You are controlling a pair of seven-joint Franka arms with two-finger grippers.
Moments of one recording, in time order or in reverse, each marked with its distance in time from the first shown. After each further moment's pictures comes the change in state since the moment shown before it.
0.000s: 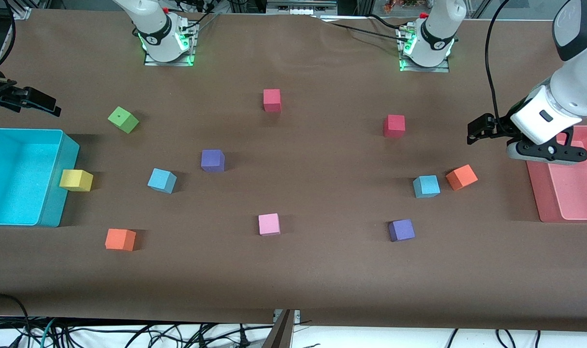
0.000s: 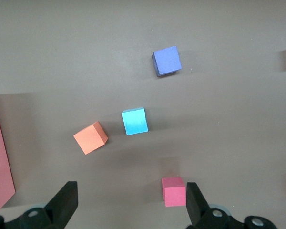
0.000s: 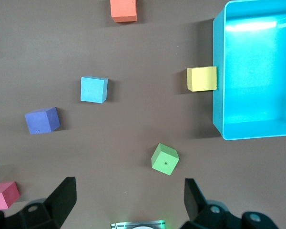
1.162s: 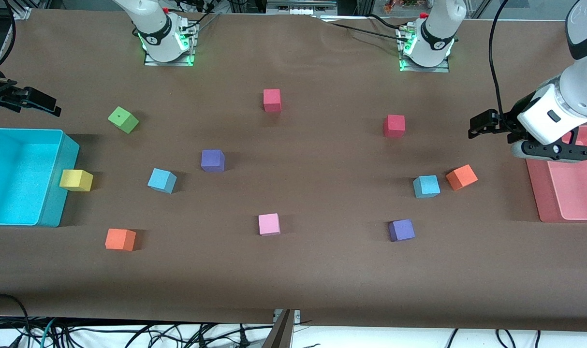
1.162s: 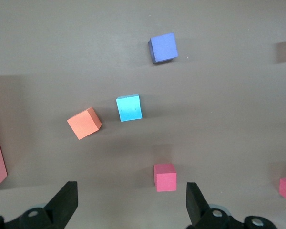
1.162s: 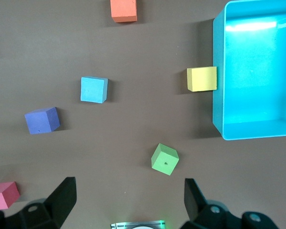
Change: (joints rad) left arm 0.004 0.031 0.014 0.066 -0.039 -0.102 -0.034; right arm 0.000 0.000 0.001 0.000 0.000 0.000 0.000
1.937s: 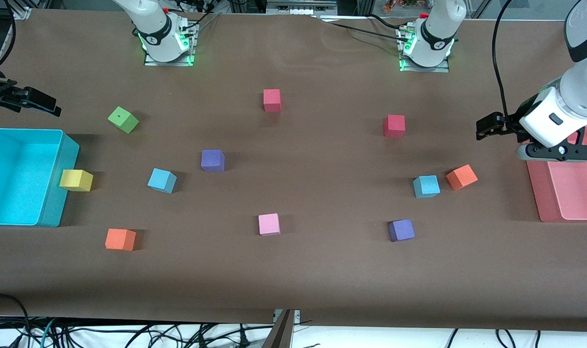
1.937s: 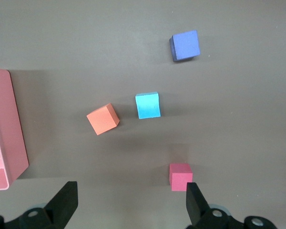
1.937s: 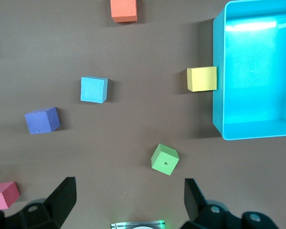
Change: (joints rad) left arm -0.001 0.005 0.002 0.005 0.074 -0.022 -0.015; right arm 0.000 0.000 0.000 0.000 0.000 0.000 0.000
